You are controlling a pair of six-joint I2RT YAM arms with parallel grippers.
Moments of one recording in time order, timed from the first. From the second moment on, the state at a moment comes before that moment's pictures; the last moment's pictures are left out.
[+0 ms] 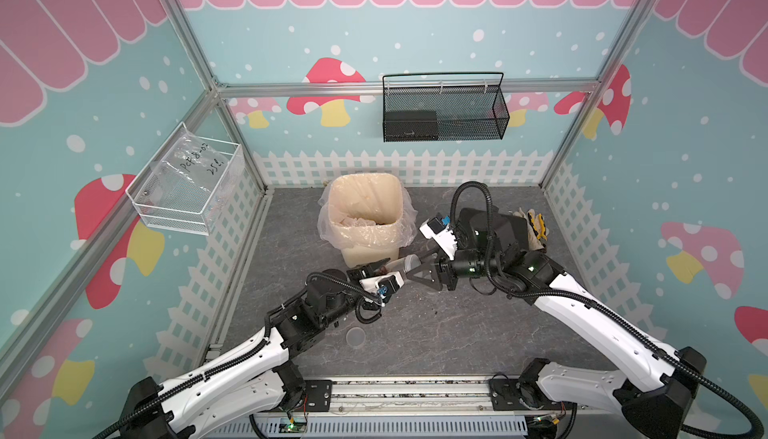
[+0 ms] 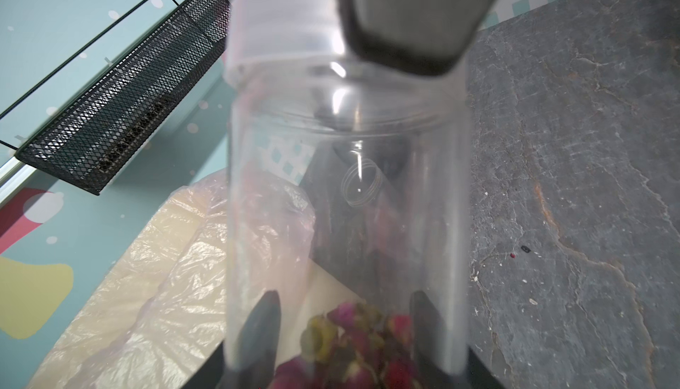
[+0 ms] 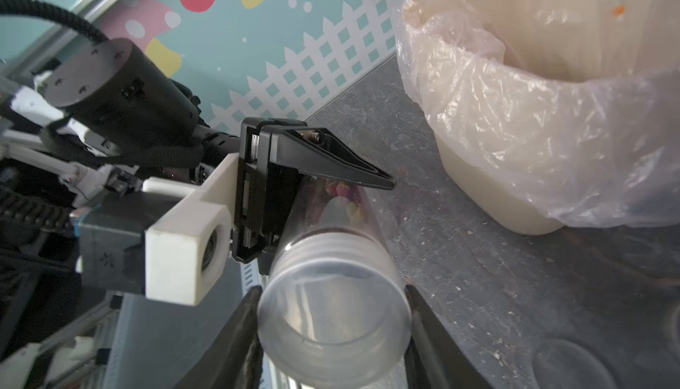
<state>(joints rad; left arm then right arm) -0.83 0.87 0.59 0.06 0.03 0.68 0.70 1.17 1.17 -0.52 -0.61 0.00</state>
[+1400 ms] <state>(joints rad) -0.83 0.87 0.58 0.06 0.03 0.66 0.71 0.98 0.89 -0.49 -0.23 -0.01</state>
